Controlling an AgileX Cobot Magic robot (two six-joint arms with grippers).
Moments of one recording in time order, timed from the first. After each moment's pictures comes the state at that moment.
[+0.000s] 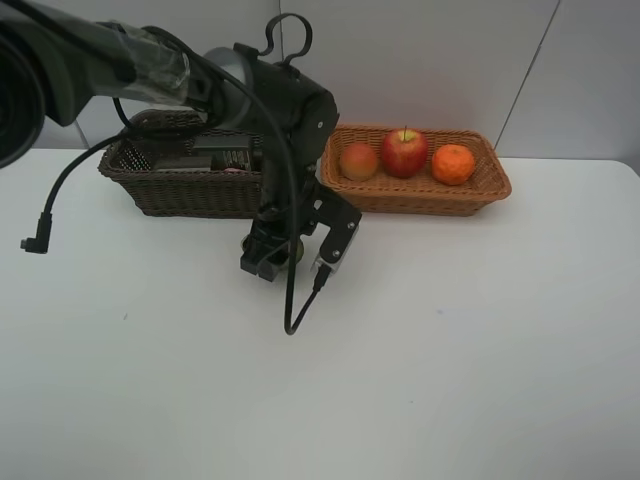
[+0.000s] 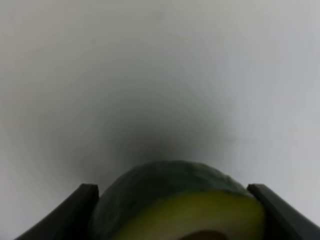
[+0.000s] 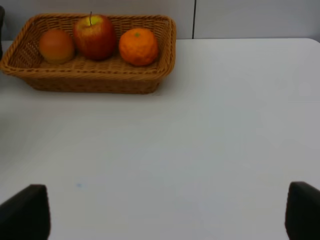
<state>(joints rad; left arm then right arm) -0.71 2.31 -1.71 0.10 1.11 1.15 -0.05 0.00 -0.52 0.04 1.04 -0.10</state>
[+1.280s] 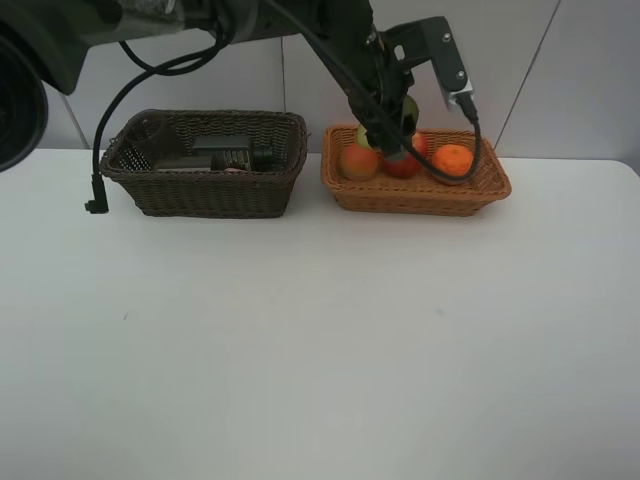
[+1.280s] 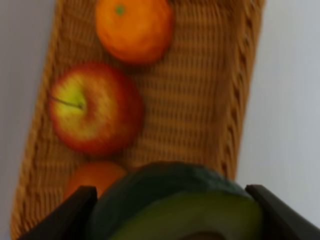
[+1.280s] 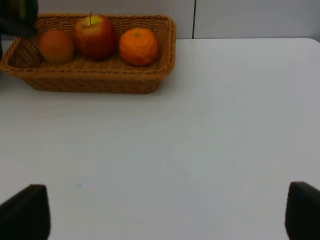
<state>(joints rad) -0.72 2.31 -2.06 -0.14 0.67 0.79 -0.05 0.00 -0.52 0.04 1.04 -0.10</state>
